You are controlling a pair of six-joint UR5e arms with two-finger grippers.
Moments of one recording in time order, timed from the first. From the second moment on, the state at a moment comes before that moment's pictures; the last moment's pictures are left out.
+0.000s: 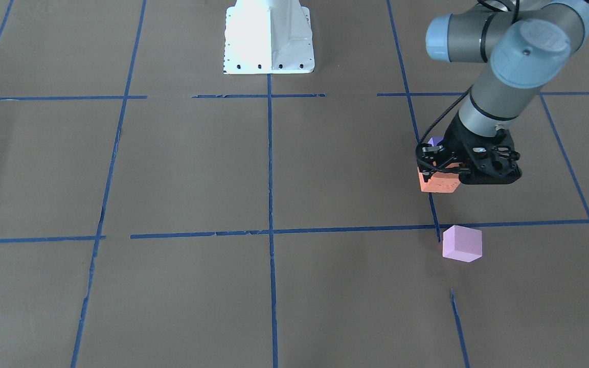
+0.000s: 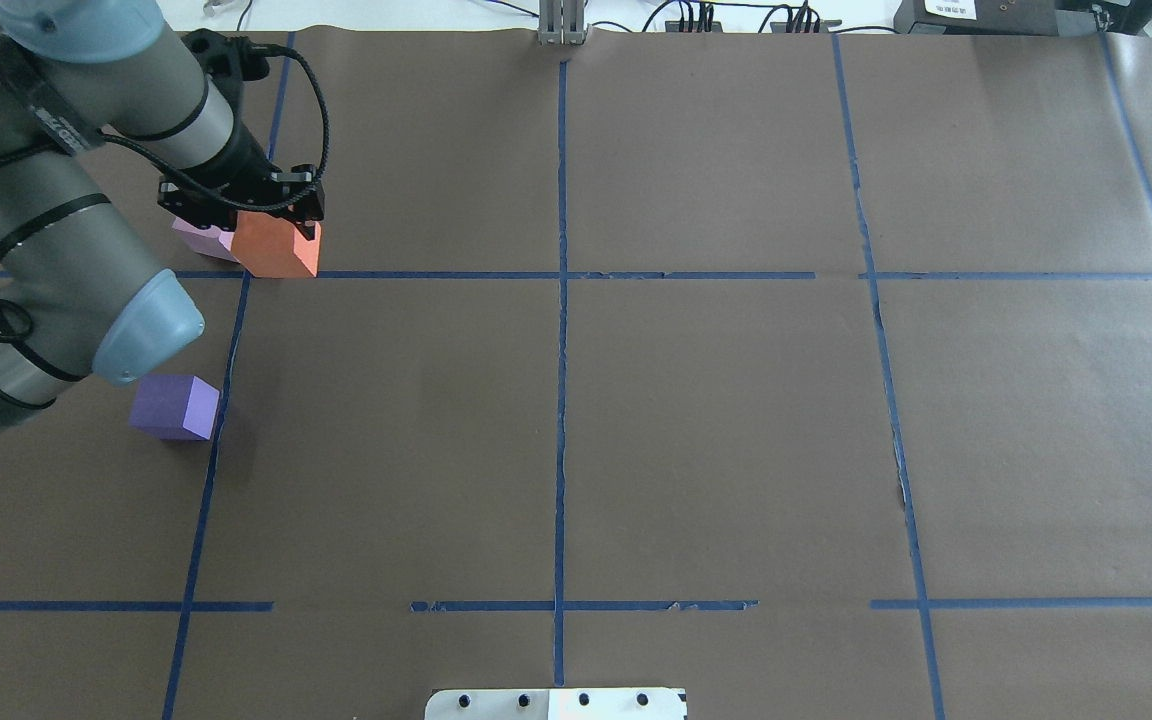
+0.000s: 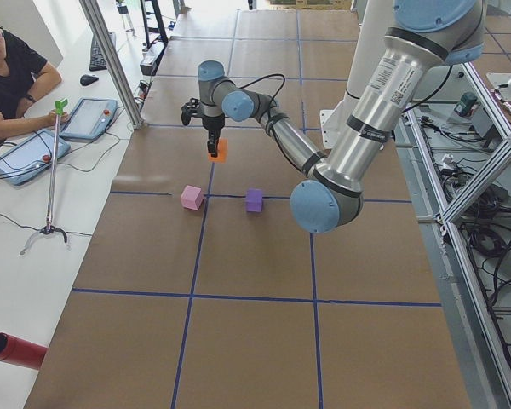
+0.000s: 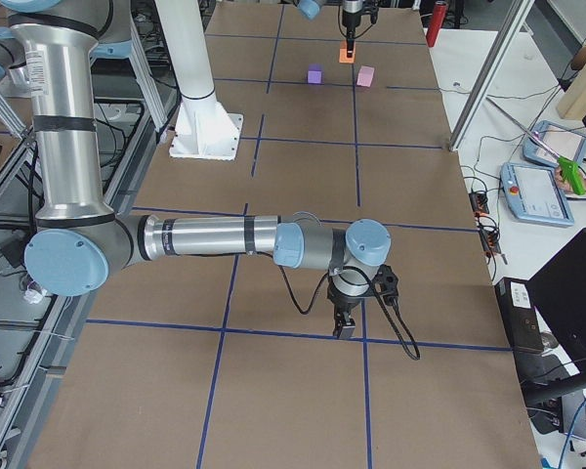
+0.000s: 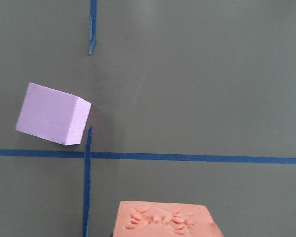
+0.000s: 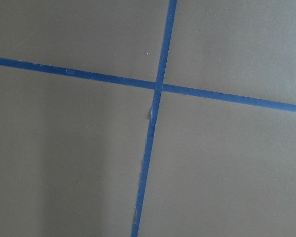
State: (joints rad) left arm -0.98 -1.99 -1.80 -1.47 -2.14 -0.72; right arm 1.52 -1.52 1.60 -1.72 2.29 -0.16
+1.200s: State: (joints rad) left arm -0.96 -1.92 -1.48 -1.90 -2.22 -0.80; right arm 1.52 -1.52 1.60 -1.72 2.29 -0.16
